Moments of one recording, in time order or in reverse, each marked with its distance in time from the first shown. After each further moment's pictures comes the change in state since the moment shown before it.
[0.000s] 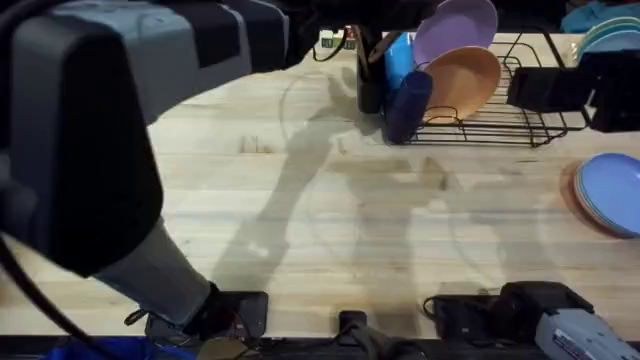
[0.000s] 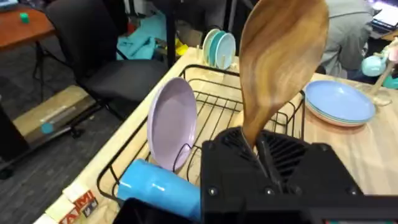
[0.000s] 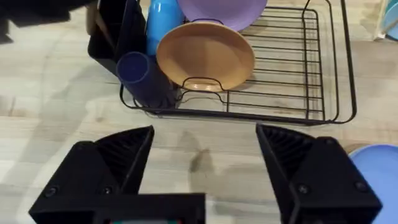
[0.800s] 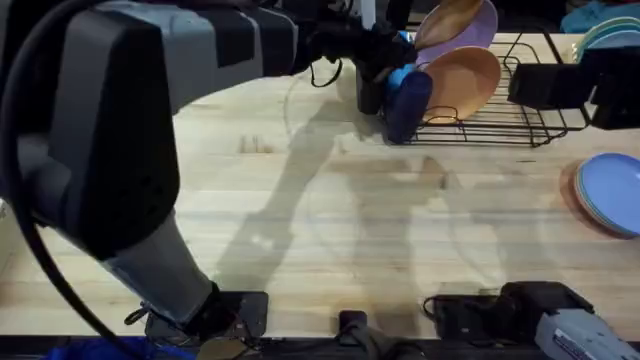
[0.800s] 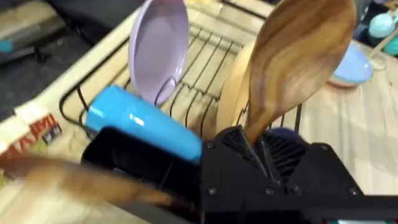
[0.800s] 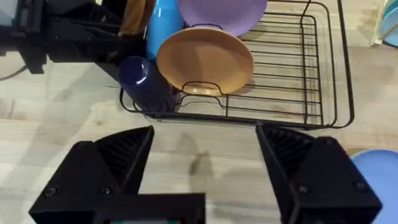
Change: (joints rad) left arm -0.009 0.054 -0.001 -0.261 -0.020 0.050; right arm 0.000 0.000 0.000 0.018 0.000 -0.006
